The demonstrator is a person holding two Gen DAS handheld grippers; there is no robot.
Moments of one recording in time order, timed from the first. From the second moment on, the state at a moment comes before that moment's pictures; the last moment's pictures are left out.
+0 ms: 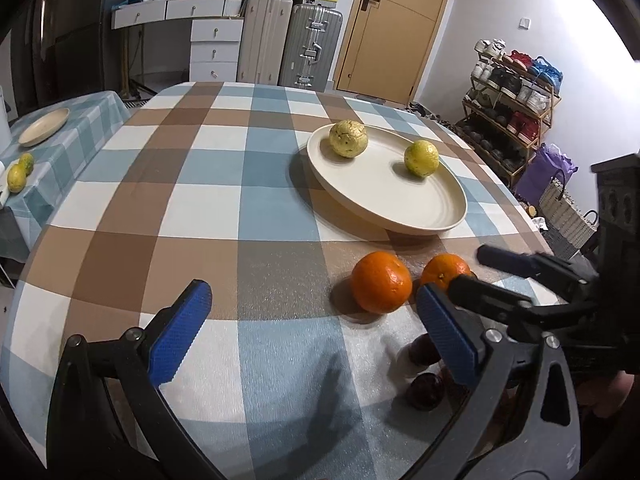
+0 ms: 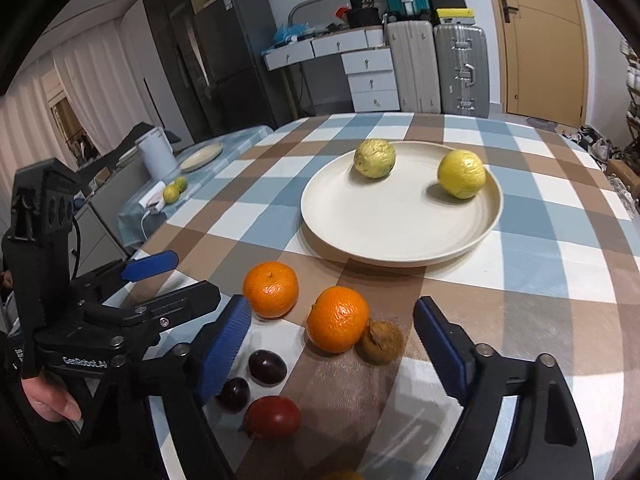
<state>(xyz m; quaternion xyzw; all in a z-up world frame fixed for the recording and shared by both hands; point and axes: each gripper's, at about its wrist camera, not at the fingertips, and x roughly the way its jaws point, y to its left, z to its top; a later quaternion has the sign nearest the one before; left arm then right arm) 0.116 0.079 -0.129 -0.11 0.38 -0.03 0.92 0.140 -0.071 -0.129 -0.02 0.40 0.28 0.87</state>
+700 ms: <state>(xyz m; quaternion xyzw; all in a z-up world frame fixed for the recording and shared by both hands) 0.134 0.093 -0.140 -0.14 0.39 -0.02 0.91 0.157 -0.057 -0.141 -0.06 0.43 0.28 0.86</state>
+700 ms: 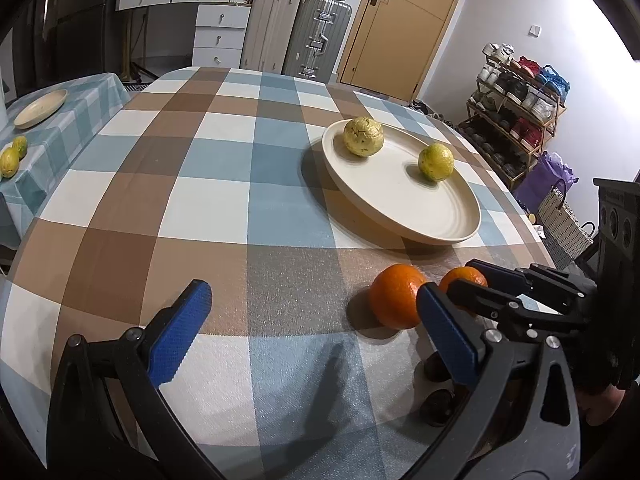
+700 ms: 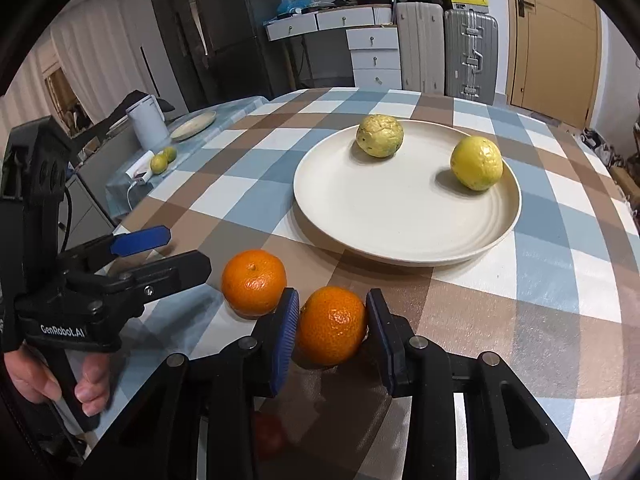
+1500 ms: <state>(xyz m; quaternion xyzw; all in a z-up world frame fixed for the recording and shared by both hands) 0.159 0.060 -0.151 -0.11 0.43 -0.07 0.89 0.156 -0.121 -0.115 0.10 0.37 0.29 0.88</state>
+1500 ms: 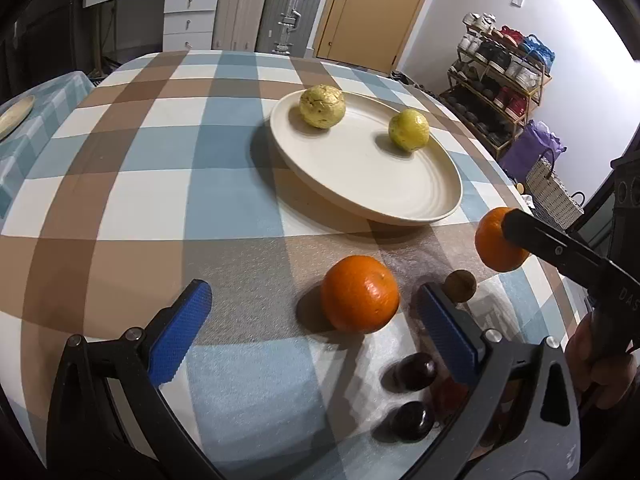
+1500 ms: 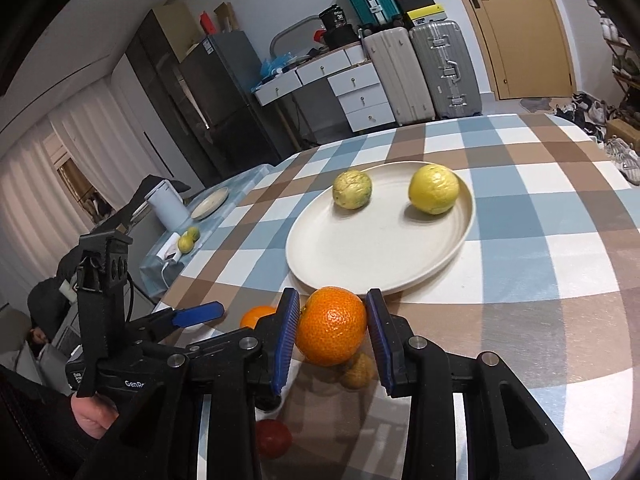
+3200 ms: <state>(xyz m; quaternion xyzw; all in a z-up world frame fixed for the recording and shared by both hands) 0.281 0.070 -0.100 -0.10 0.39 -0.15 0.90 0.292 -0.115 -0.060 0.10 0.37 0.31 0.87</state>
